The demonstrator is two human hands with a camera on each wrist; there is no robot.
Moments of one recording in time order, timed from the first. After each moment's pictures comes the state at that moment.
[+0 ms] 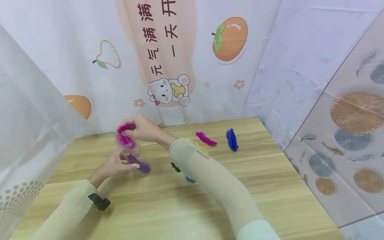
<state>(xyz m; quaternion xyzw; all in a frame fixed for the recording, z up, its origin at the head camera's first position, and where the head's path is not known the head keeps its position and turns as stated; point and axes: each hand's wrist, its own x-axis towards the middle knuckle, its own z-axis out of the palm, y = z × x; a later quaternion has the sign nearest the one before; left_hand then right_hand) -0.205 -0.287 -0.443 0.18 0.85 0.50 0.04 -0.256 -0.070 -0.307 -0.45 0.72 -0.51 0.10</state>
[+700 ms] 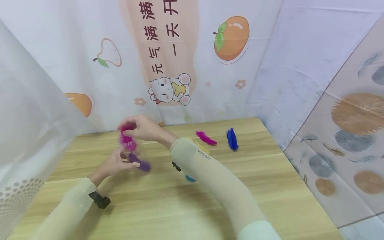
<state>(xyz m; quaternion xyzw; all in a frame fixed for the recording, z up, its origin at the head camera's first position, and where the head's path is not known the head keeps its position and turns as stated) -0.206 -0.285 -0.442 0.18 0.84 0.51 0.05 -0.258 -0.067 -0.306 -0.47 0.73 -0.48 0.09</state>
